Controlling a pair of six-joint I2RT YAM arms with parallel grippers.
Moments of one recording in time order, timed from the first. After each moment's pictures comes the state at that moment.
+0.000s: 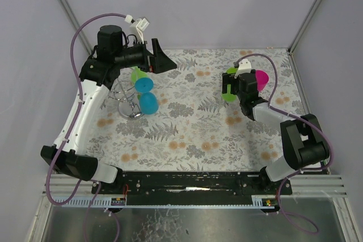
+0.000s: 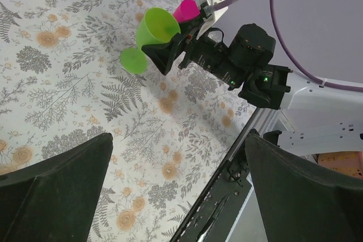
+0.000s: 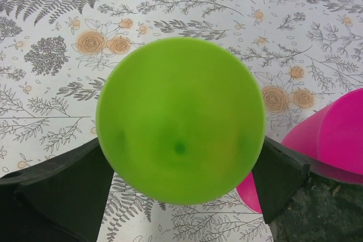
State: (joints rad) left arm -0.25 1.43 1.70 -0.63 0.75 -0.37; right arm 0.31 1.55 0.79 0.41 0.20 0.03
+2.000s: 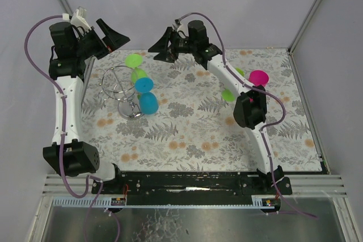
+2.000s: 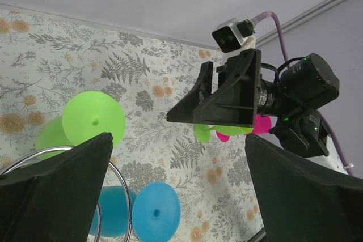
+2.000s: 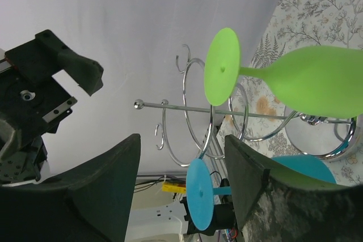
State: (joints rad) left arm 0.22 1.46 1.67 -0.48 0.71 -0.56; right arm 0.55 2.35 2.32 -0.15 -0.80 1.13
